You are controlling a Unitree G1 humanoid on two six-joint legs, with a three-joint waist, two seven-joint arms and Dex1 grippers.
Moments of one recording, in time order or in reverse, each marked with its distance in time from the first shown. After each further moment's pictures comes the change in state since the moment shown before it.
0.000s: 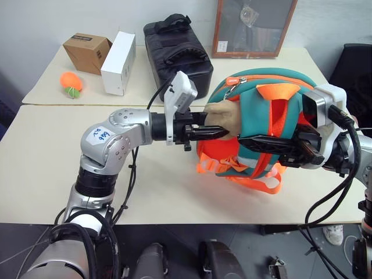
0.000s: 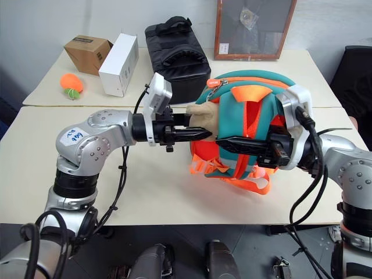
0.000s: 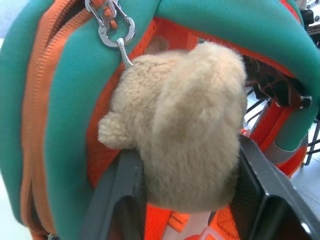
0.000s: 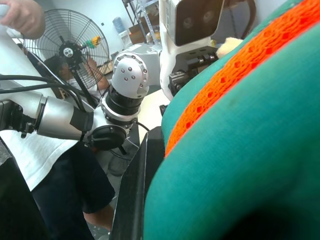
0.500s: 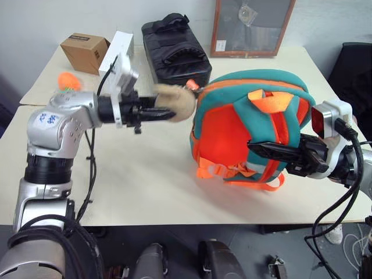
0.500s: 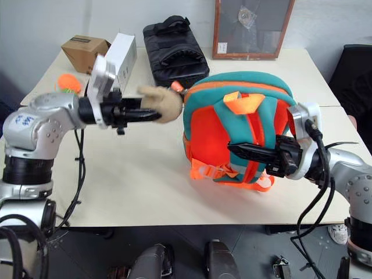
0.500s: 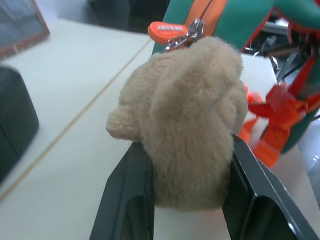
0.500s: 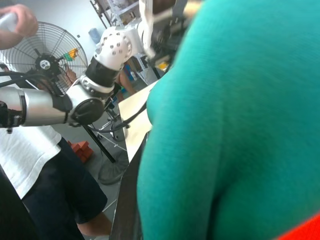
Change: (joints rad) left arm 0.049 0.324 0.056 0.234 0.075 -0.208 -0.259; right arm 0.169 -0.006 -0.093 -0.031 0.001 -0.019 -0.017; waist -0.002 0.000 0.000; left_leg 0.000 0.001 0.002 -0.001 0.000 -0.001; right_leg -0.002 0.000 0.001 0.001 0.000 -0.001
